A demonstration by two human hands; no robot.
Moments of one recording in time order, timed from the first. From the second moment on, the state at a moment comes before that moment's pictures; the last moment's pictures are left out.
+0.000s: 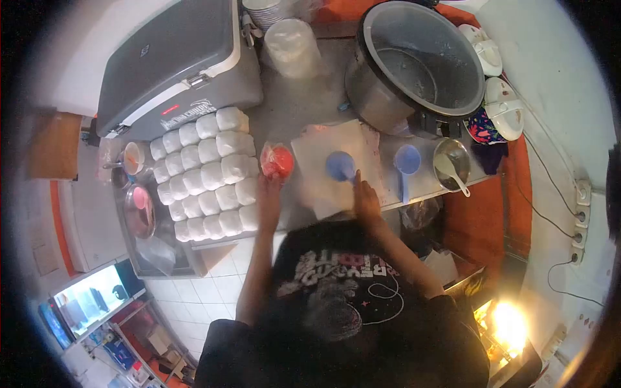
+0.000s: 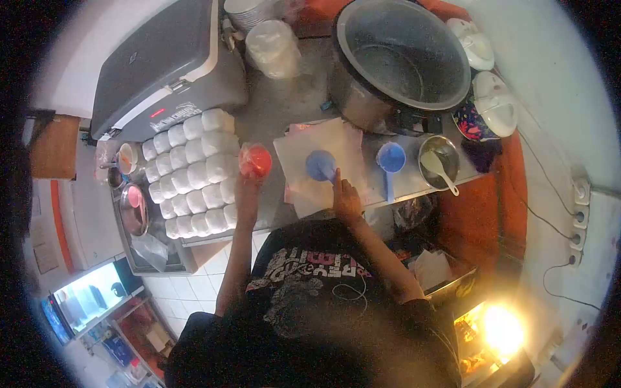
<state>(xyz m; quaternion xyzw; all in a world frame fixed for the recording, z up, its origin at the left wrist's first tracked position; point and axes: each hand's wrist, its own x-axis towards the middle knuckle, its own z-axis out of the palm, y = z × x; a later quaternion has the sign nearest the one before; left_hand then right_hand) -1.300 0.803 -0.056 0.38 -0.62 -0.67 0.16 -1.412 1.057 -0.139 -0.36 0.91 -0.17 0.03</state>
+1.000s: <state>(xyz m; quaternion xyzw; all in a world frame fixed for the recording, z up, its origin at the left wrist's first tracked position) -1.344 0.936 -0.044 0.30 -0.73 -0.60 0.14 -1.586 1.335 -0.038 -0.08 0.99 -0.12 -0.06</state>
